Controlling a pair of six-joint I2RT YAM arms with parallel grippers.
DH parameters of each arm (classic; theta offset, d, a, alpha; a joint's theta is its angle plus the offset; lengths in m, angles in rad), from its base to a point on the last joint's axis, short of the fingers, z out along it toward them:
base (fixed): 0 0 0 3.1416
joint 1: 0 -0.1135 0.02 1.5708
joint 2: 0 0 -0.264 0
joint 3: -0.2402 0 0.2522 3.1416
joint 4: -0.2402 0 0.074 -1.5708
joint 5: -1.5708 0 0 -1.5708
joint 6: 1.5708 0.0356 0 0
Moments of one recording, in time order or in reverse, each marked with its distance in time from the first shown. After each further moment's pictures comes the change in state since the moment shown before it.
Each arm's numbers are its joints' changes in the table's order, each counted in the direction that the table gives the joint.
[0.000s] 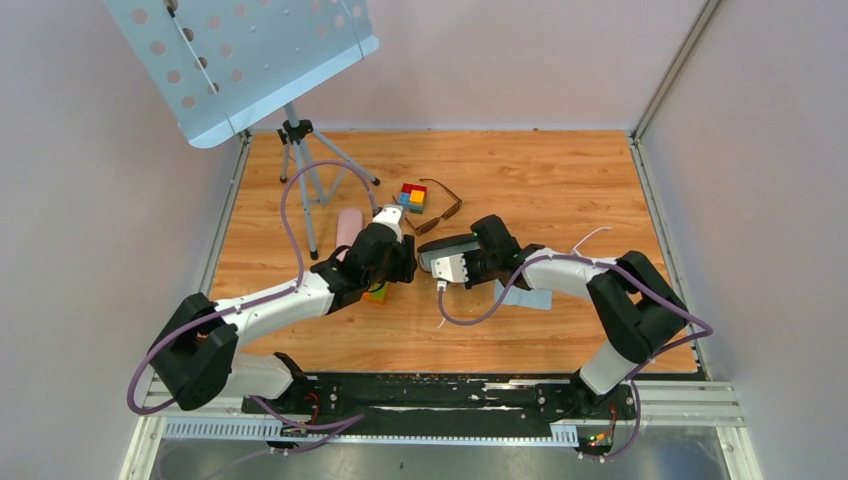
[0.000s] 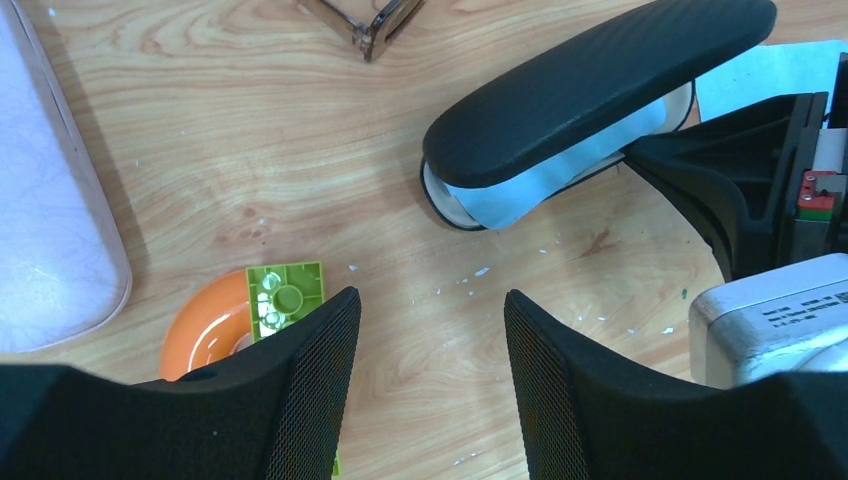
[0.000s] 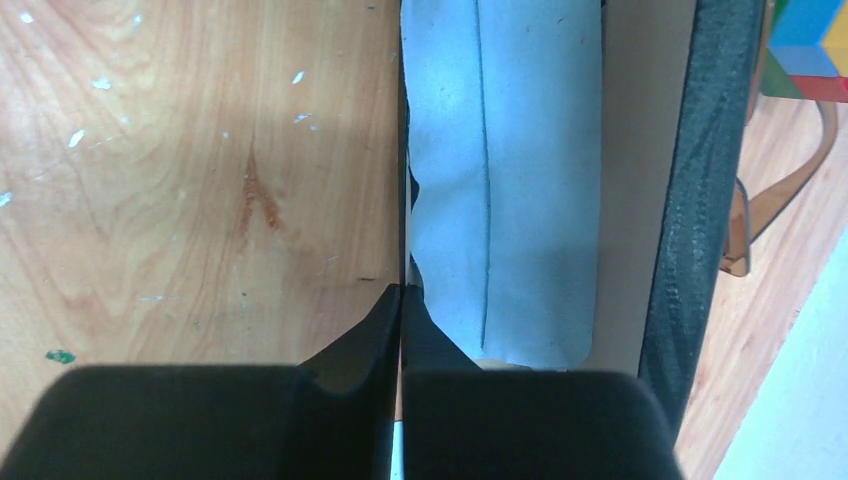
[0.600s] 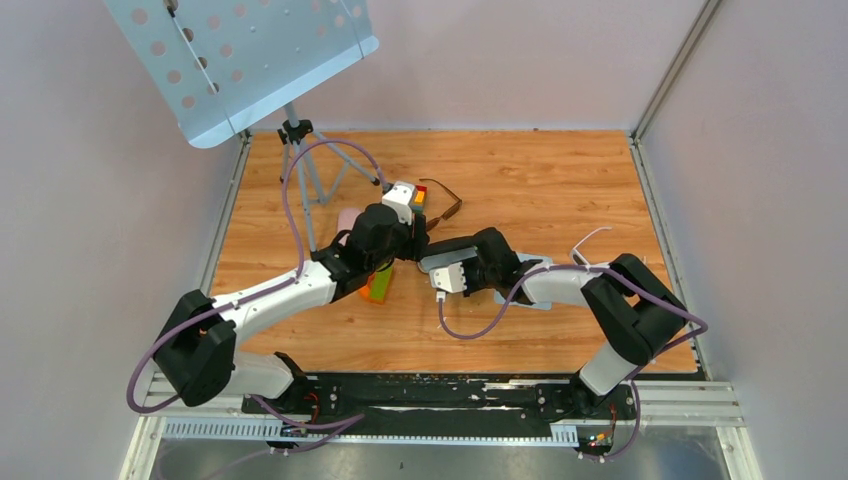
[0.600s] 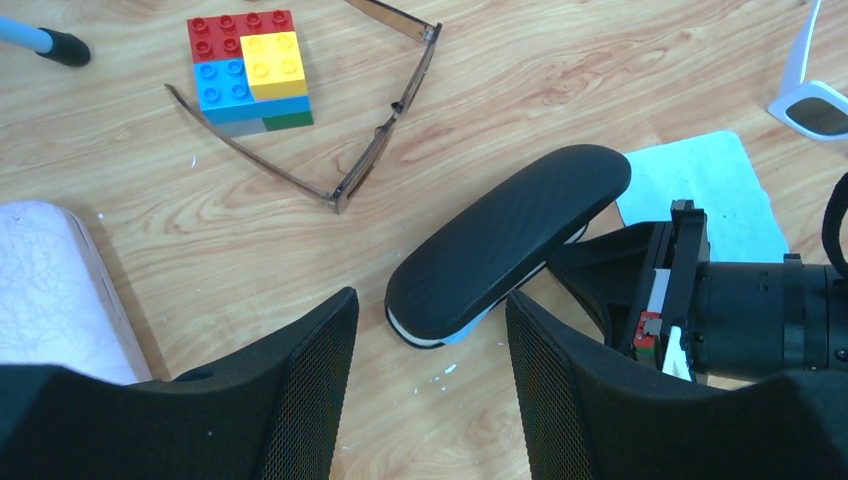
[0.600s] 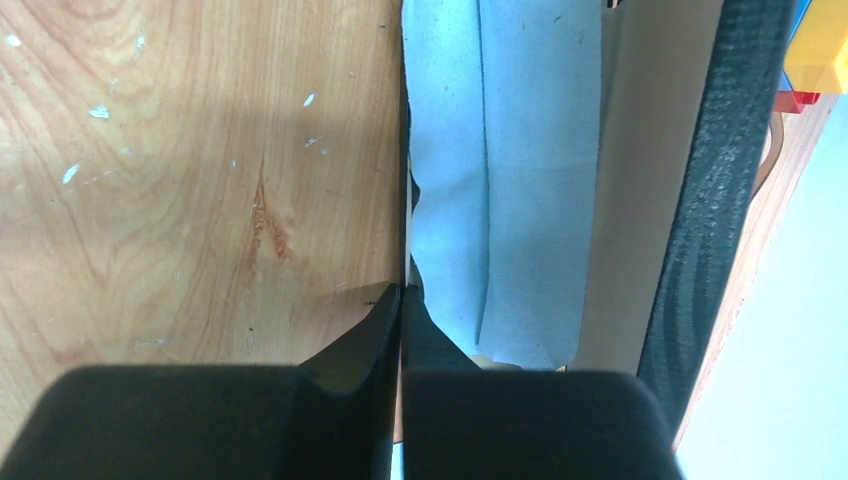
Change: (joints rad) left arm -0.006 0.025 -0.131 0.086 -0.027 0.159; right arm -0.044 -0.002 0.118 0.225 -0.067 -0.011
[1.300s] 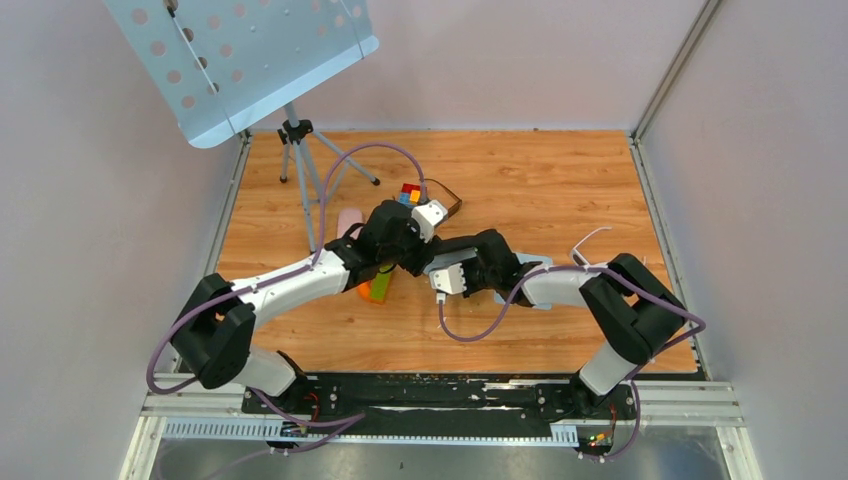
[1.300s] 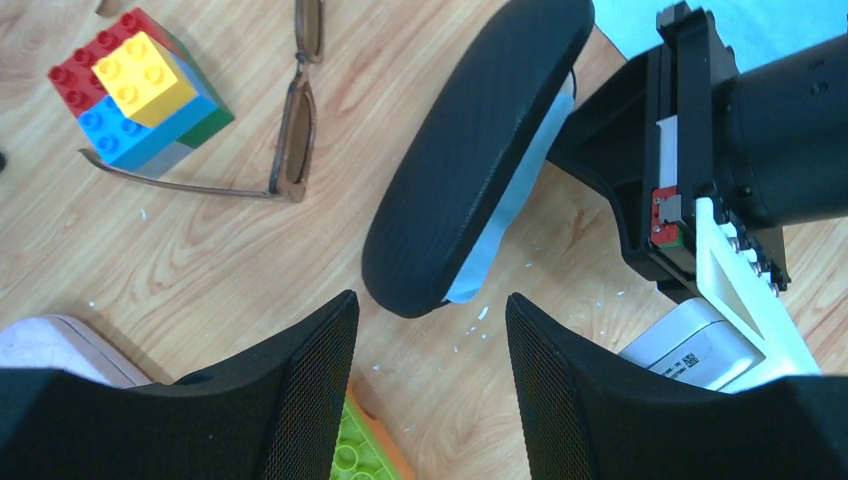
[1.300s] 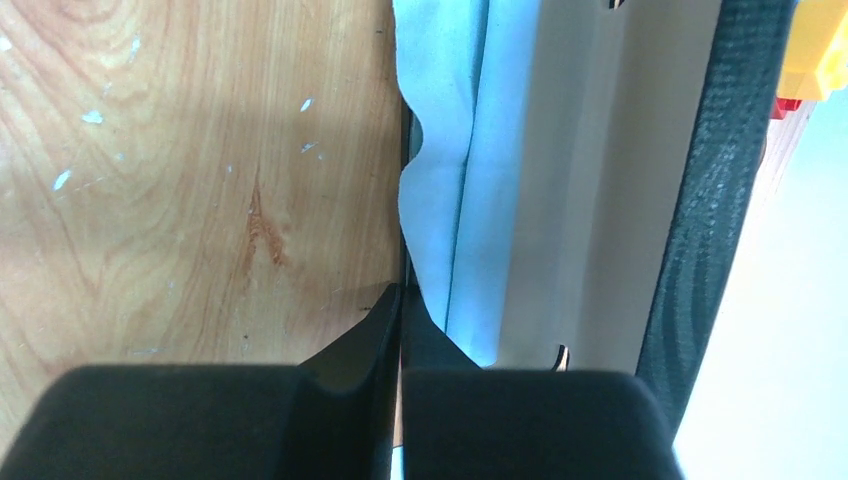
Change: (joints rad) left arm -0.004 0.099 -0.077 -0.141 -0.224 0.380; right arm -0.005 0.001 0.024 0.048 -0.006 -0.013
